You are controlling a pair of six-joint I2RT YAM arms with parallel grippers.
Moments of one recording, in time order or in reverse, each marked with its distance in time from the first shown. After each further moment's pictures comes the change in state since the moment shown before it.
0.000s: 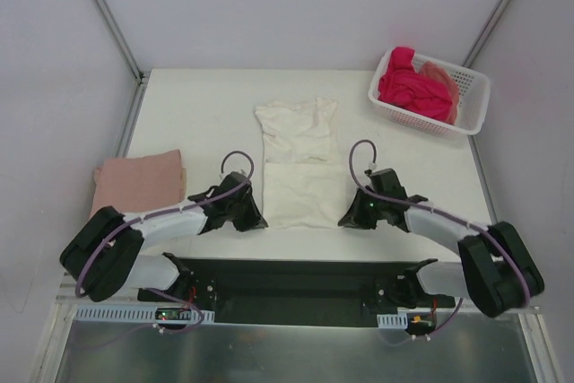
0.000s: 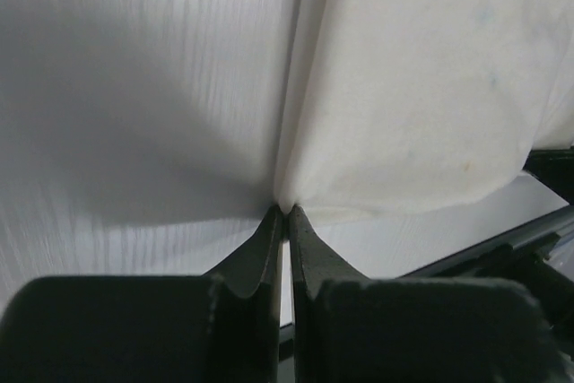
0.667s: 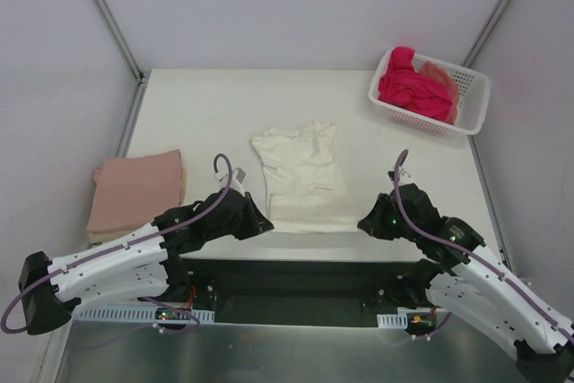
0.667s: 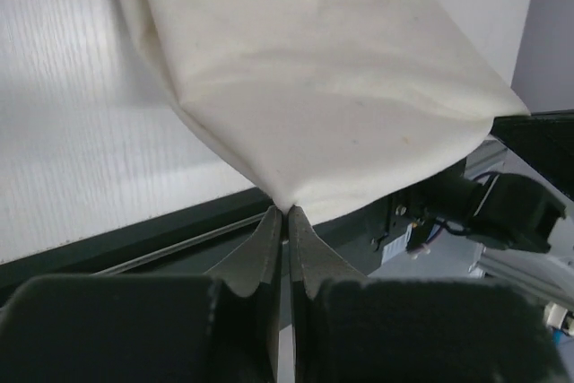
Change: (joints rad) left arm -0.359 -0.517 0.043 -0.314 -0.216 -0.178; right arm 0.289 -0.769 0.080 -0.643 0.364 0.093
